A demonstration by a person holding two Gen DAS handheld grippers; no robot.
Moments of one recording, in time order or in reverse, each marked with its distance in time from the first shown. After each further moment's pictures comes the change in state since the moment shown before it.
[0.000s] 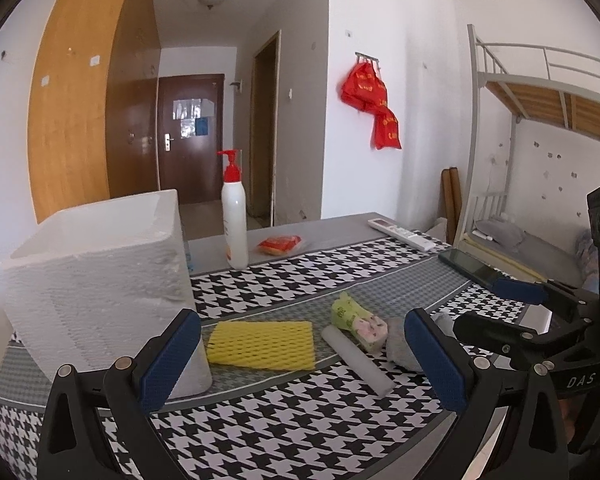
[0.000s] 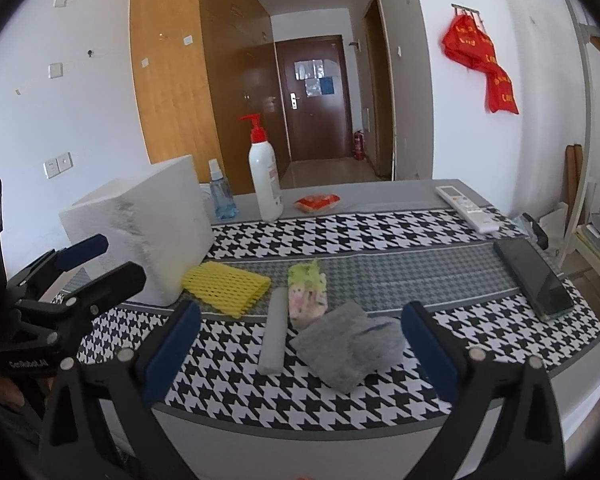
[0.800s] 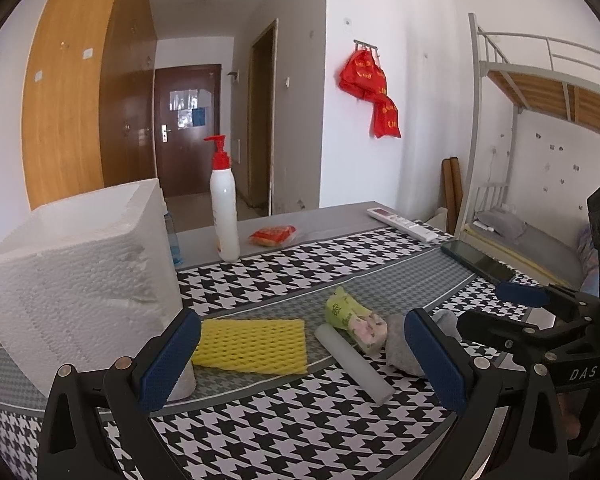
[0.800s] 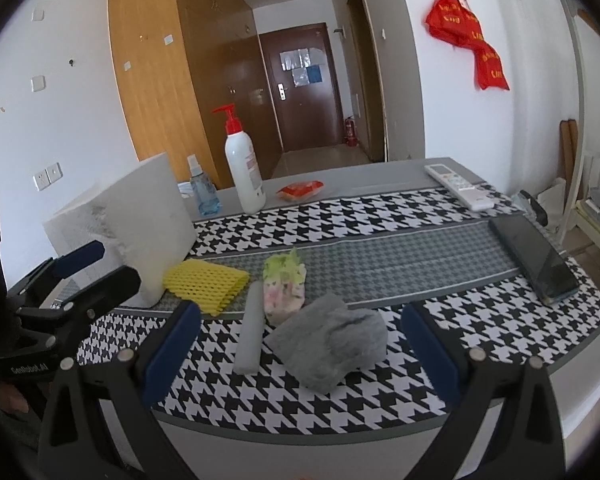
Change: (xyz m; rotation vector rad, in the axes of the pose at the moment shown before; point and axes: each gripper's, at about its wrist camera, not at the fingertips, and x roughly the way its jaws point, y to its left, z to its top) left arm 0.024 -0.007 -0.002 0.007 0.040 0.000; right arm 0.017 -0.026 -0.003 0.081 0.047 0.003
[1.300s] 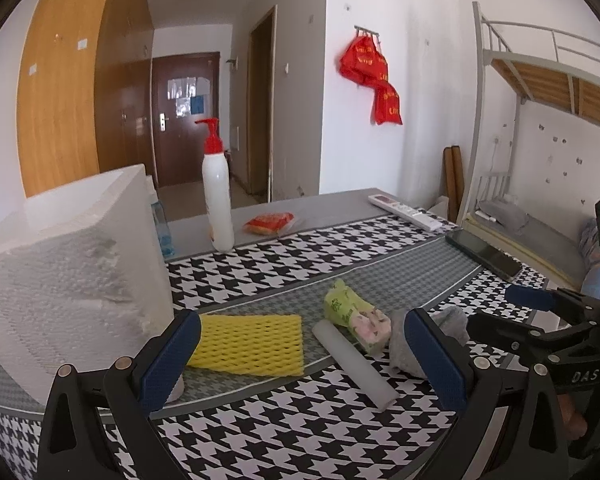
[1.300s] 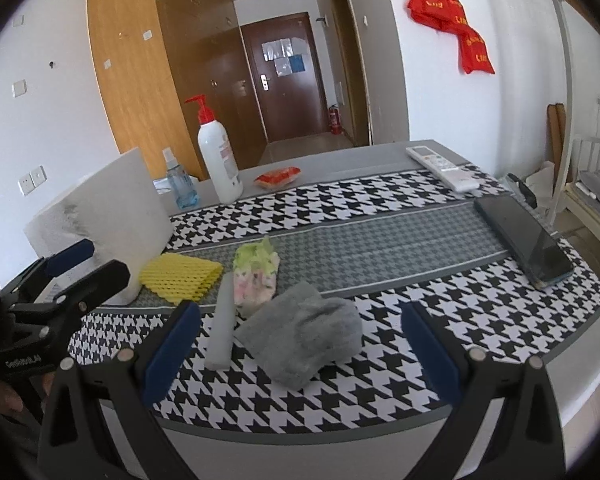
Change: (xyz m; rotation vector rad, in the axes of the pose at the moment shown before) left arm 0.023 -0.001 0.003 -0.004 0.056 0.005; right arm 0.010 -0.018 -0.003 0.032 0.034 -0.043
